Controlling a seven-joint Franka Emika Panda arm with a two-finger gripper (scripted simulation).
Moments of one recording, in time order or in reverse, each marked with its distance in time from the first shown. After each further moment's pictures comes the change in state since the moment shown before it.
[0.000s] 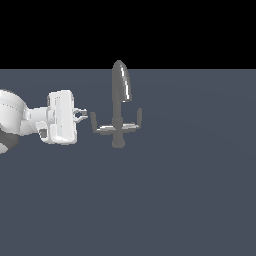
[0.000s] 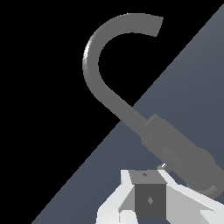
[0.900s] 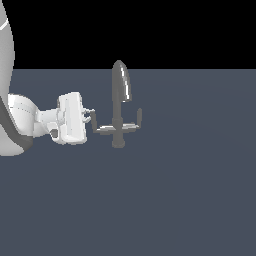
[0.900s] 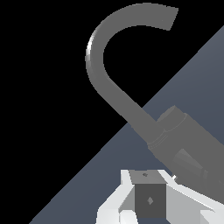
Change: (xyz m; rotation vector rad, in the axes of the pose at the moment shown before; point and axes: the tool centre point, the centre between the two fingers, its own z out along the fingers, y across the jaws) arm -0.008 0.001 0.029 0.026 0.056 -0.063
